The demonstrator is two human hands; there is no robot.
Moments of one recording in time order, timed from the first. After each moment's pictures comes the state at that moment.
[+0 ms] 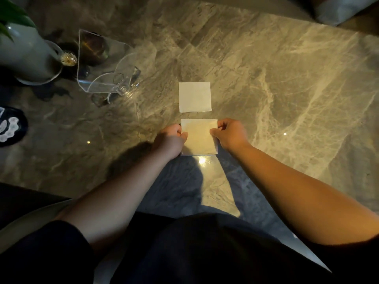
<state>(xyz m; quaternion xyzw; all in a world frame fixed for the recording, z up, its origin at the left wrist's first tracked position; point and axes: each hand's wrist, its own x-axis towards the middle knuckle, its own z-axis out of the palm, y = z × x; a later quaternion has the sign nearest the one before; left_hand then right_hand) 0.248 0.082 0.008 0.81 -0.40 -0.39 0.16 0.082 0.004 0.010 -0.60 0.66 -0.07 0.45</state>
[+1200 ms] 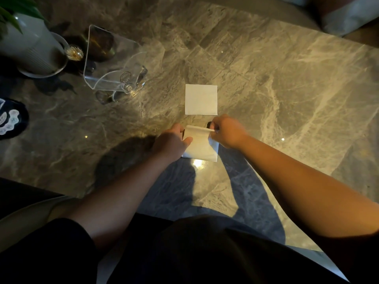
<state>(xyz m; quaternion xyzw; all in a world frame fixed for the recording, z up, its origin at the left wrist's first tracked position) 0.261 0.085 -0.010 0.79 -0.48 -0.35 0.16 0.102 -0.026 0.008 -0.80 0.48 0.12 0.33</state>
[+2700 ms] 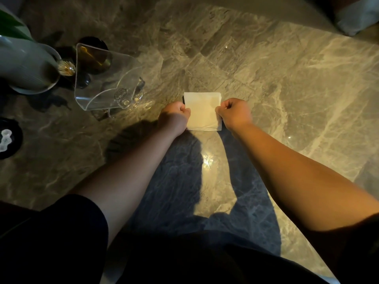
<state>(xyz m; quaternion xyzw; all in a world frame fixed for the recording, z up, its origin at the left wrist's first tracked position) 0.288 -0.029 -0.007 0.84 -0.35 -0.36 0.21 0.135 -0.101 -0.004 -0.58 0.68 -0.12 0.43</state>
